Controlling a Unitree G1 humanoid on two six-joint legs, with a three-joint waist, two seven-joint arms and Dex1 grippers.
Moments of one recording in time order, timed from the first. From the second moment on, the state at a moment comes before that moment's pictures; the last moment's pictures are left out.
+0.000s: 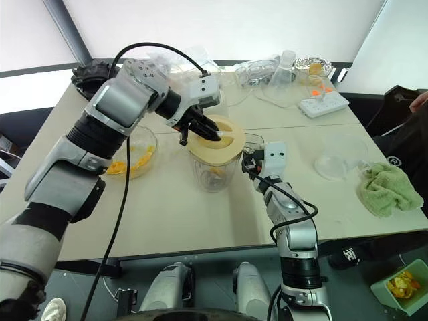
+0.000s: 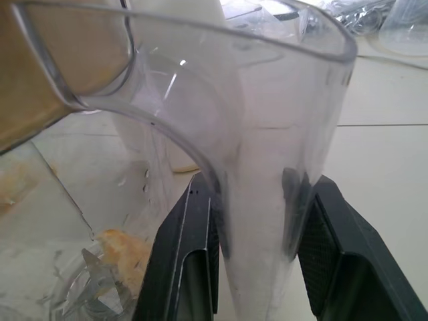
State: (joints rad) left arm -1.29 0.43 -0.53 0.41 -0.03 0.79 -1.35; right arm -0.22 -0.06 -0.04 -0.22 0.17 0.51 0.18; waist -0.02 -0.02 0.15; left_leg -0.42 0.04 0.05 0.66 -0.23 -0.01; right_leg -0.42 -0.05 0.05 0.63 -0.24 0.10
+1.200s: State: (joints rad) left arm -1.09 0.40 -0.22 0.22 -0.19 0.86 -1.11; right arm -0.24 -0.05 -0.02 -0.21 0.19 0.47 0.22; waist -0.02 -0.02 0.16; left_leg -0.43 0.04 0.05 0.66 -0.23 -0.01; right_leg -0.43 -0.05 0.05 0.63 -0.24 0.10
